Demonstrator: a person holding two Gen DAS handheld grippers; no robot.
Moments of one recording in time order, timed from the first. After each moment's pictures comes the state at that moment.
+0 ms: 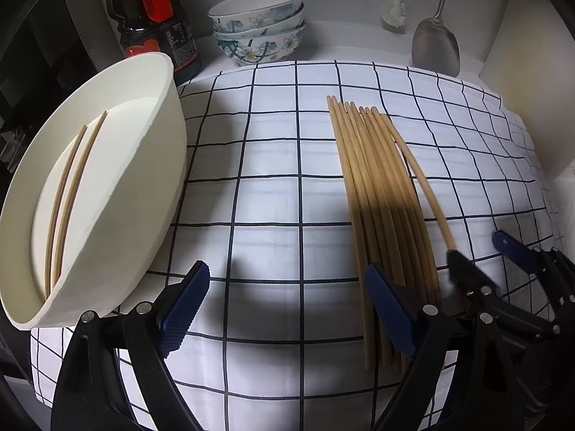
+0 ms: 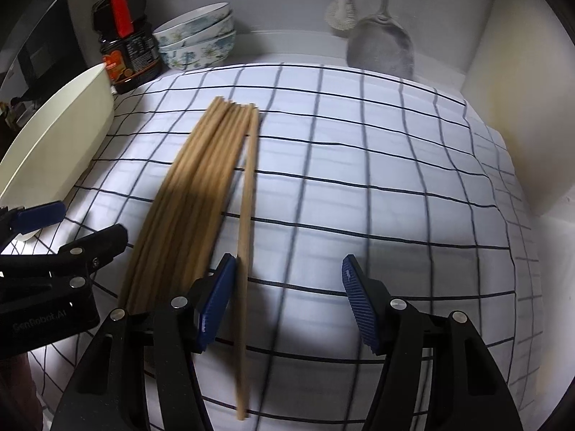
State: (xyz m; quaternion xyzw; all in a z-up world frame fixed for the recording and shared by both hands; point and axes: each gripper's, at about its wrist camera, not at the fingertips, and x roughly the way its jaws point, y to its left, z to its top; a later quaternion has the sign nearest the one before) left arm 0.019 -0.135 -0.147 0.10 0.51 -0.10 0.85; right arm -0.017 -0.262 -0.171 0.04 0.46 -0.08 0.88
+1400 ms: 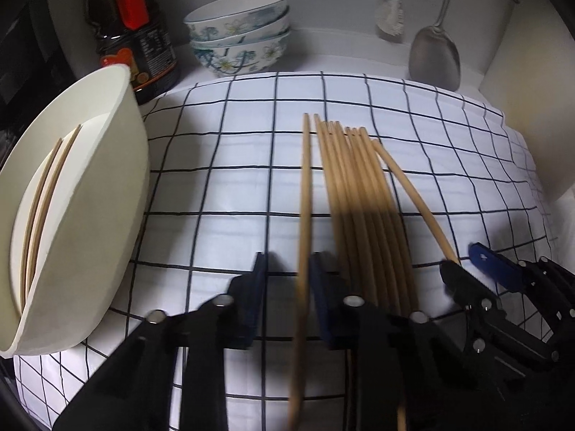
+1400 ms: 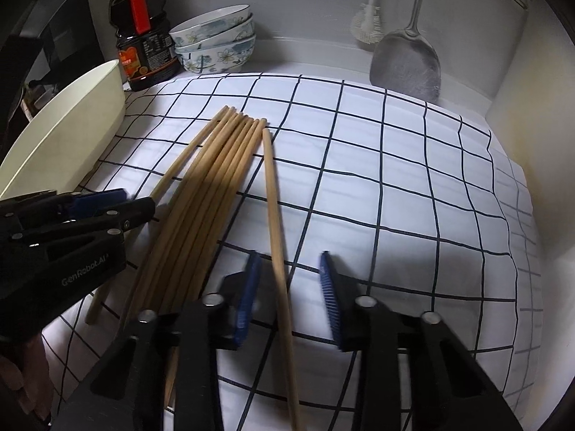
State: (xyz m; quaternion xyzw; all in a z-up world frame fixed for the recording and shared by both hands) left arm 0.038 -0.162 -0.156 0.07 0.50 -0.12 0.85; right arm 0.006 -0.270 -0.170 0.01 0.46 -0.03 0.89
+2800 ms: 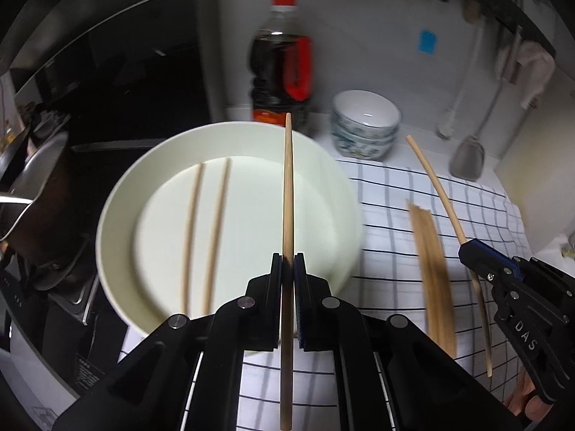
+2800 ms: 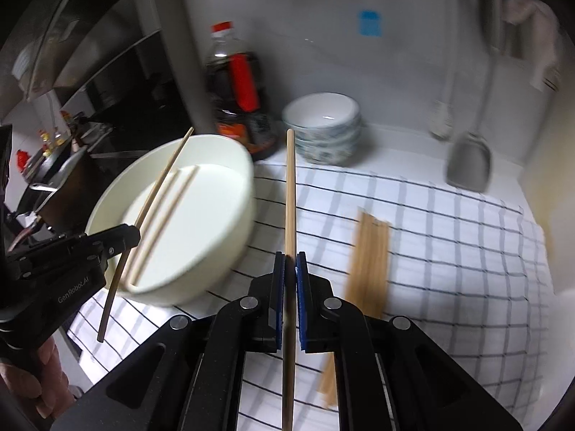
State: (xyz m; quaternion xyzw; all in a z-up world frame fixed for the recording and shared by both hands) left arm 0.018 0.010 -0.034 0.01 0.44 -0.06 0.90; right arm 0.011 -0.150 -0.051 0.05 0.39 0.05 0.92
